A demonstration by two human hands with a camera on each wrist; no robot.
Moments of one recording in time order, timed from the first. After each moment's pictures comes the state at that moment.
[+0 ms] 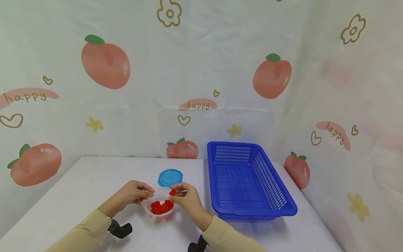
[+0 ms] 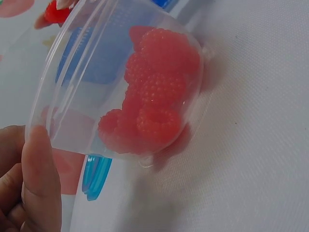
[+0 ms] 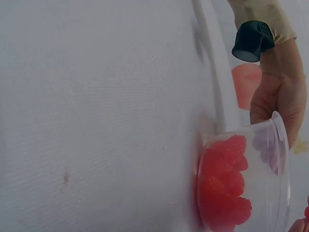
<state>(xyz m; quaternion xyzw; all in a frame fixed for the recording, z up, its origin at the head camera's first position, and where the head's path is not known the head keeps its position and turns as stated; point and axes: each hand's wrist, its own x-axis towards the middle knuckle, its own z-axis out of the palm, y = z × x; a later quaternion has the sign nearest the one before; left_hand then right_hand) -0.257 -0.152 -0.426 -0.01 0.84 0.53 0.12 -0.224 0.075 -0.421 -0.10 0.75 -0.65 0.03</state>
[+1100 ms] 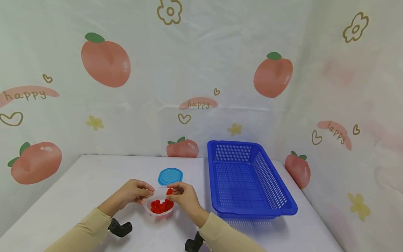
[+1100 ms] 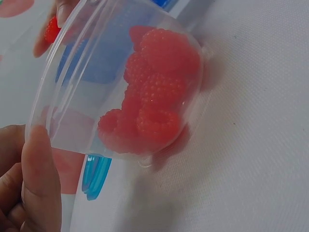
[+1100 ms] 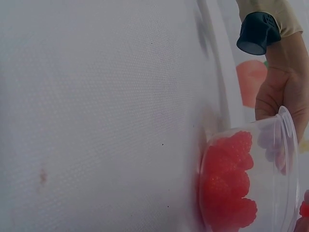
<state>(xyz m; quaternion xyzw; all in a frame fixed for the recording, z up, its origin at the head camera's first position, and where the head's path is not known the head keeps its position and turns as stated) -0.255 -0.150 -0.424 -0.02 0.84 0.53 0.12 -0.231 0.068 -0.424 -0.09 0.77 -0.62 0.04</state>
